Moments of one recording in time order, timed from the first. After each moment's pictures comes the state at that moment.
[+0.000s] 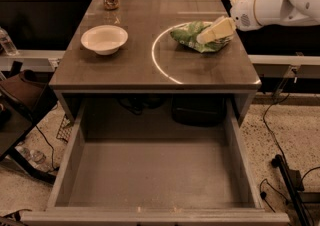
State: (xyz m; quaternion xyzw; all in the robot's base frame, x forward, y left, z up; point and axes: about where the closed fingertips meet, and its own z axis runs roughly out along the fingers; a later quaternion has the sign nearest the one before) arm 0.741 -0.183 0.927 -0.42 0.76 0.11 0.49
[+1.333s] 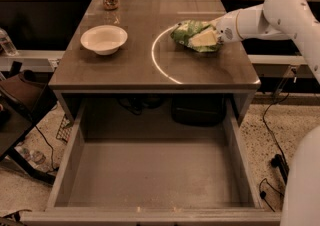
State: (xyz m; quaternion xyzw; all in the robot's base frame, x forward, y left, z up) arm 0.781 -0.158 0.865 -0.40 0.77 0.17 0.47
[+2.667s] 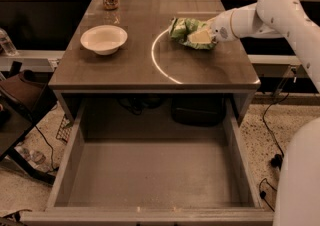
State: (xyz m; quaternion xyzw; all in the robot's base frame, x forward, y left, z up) arm 0.785 -0.145 0.859 -0.41 0.77 0.17 0.47
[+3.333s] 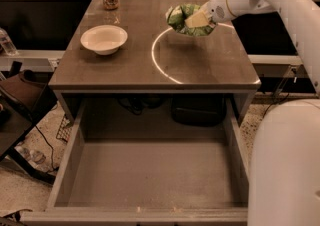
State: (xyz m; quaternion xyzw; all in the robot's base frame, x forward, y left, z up) arm 0.802 -0.134 0.909 -0.42 0.77 0.14 0.45
